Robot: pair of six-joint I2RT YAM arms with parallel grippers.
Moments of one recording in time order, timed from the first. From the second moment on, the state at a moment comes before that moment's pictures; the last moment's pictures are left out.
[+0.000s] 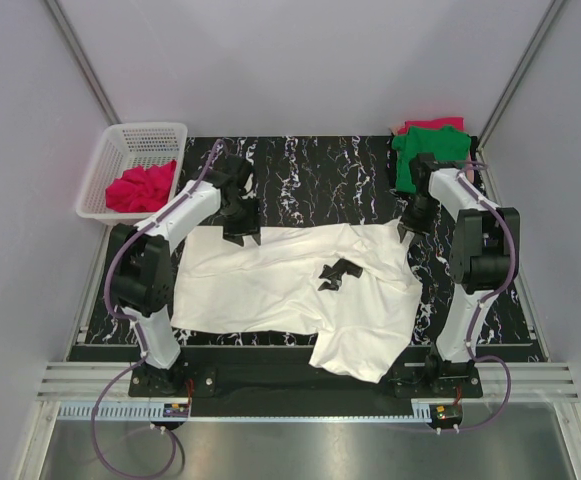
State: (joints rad) left arm -0.39 1.82 1.48 -0.93 0.14 -0.42; right arm 0.06 1.98 1.53 -1.01 0.07 0.57
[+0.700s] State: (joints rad) left arm -0.38 1.82 1.44 -0.95 0.12 -0.42; right arm 0.04 2.01 1.52 -0.99 0.08 0.55
